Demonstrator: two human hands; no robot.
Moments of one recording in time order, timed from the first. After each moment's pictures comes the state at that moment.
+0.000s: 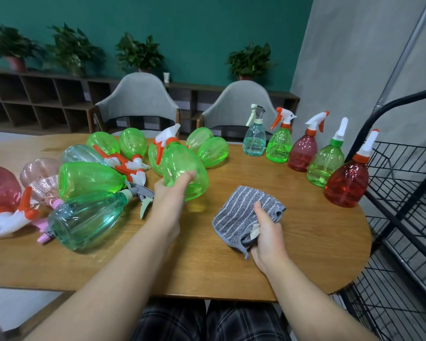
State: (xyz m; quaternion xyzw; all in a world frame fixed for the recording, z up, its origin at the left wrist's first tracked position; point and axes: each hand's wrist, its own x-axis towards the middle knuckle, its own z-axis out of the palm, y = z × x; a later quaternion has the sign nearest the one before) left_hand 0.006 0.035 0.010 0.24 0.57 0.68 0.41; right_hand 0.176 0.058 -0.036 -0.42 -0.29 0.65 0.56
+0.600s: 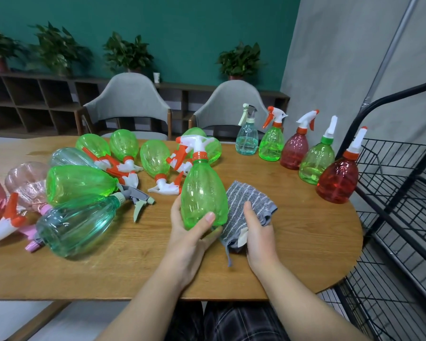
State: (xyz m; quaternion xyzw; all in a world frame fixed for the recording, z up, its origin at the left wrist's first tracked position) left_hand 0.048 -0.002 -0.036 0.27 0.31 0.71 0.57; right_hand 0.165 0.038 -0.028 -0.48 -0.39 0.54 0.57
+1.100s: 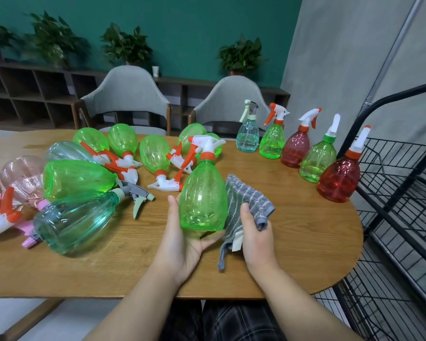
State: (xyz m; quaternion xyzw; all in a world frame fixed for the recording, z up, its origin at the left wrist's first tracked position) left_hand 0.035 0.000 -0.037 0.23 0.27 0.69 0.63; right_hand 0.165 0.025 -0.029 -0.47 -0.48 0.47 0.58
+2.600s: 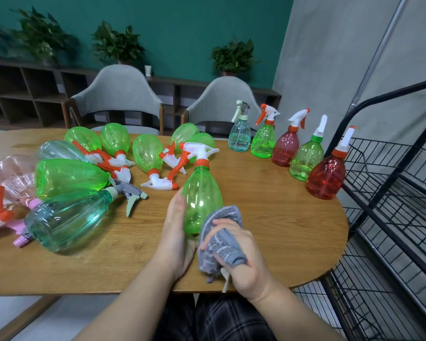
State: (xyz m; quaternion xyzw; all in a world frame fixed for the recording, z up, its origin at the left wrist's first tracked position) left_hand 0.044 -0.001 -0.033 0.25 0.31 0.69 0.60; right_hand 0.177 -0.003 -0.034 -0.24 -0.79 0.32 0.47
